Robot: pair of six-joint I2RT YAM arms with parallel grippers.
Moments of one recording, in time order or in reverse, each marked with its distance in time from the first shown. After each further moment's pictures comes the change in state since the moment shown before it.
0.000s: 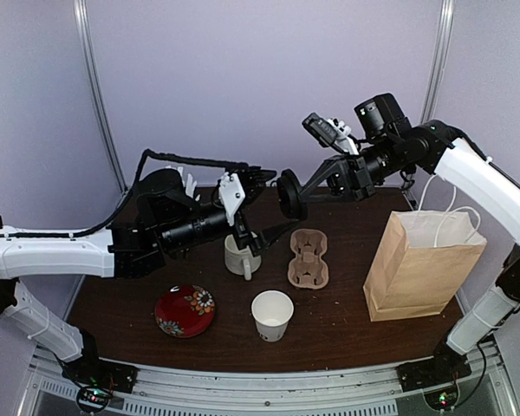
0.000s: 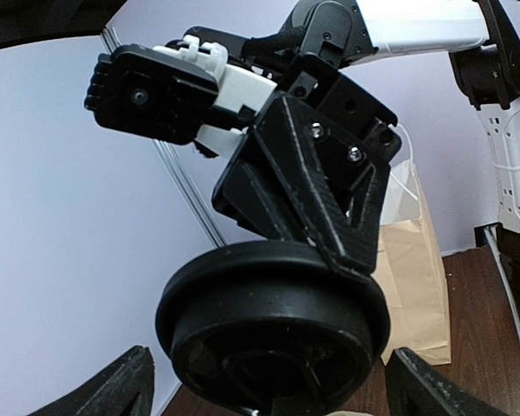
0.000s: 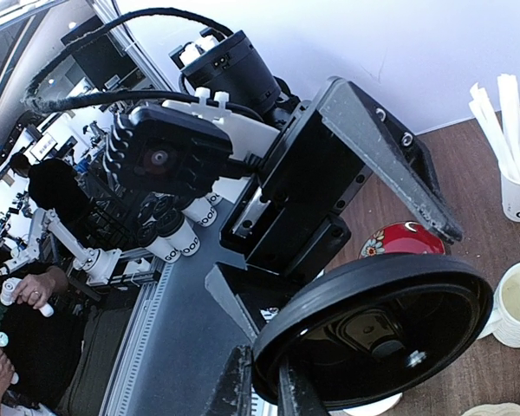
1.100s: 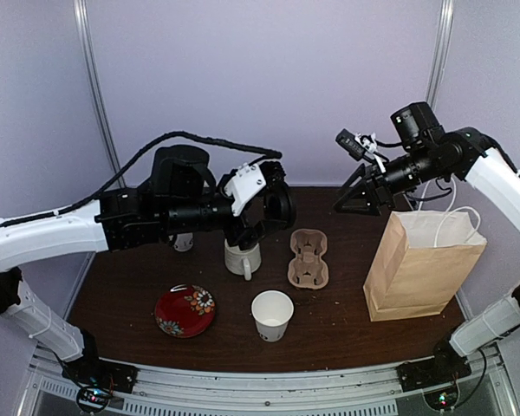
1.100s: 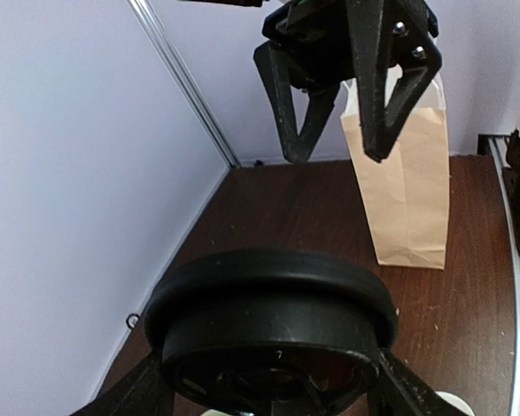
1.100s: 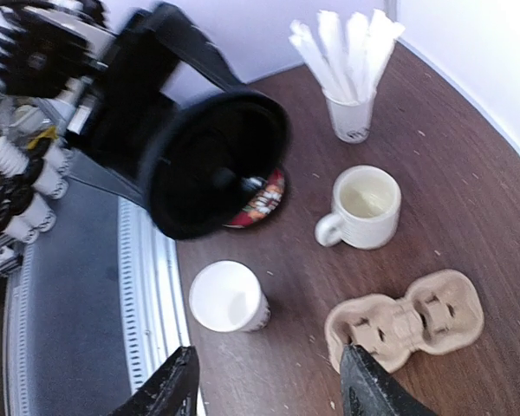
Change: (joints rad) left arm 0.000 0.037 0.242 -0.560 -0.142 -0.053; right arm -0.127 -0.141 -0.093 -0.142 0.387 -0.194
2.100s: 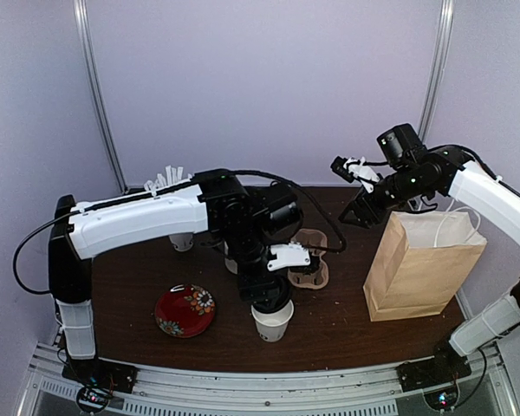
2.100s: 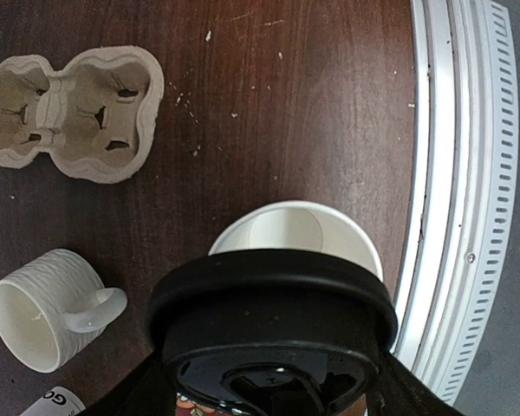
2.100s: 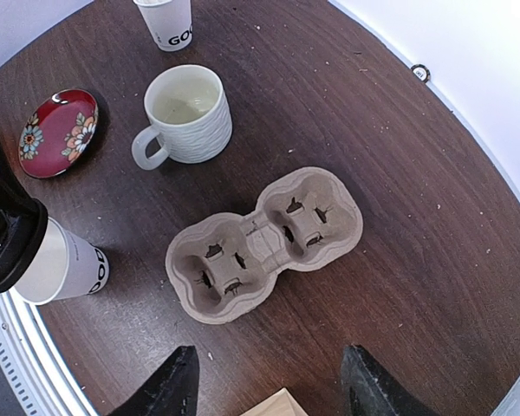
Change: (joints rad) left arm -0.071 0.538 0.655 -1.154 0.134 -0.047; right arm -0.012 -0.006 -0.212 0.149 0.526 0.010
